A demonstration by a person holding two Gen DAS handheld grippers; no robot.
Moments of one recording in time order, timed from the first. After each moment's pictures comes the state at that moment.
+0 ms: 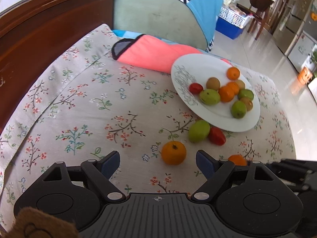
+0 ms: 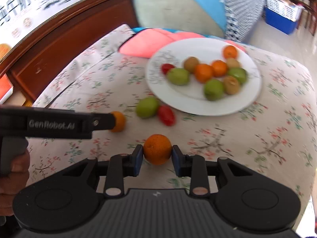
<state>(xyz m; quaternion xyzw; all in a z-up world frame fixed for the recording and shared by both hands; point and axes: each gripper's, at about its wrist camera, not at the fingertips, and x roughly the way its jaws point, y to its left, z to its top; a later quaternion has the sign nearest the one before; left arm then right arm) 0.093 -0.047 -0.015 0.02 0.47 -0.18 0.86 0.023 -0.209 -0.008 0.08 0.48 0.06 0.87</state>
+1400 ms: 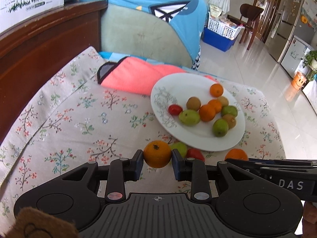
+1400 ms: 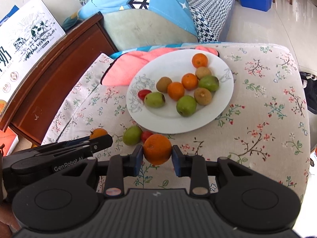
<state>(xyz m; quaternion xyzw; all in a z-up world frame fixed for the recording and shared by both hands) 0.087 -0.072 0.007 0.01 0.42 -0.19 0.89 0.030 -0.247 0.019 0.19 0.46 0.03 0.87</state>
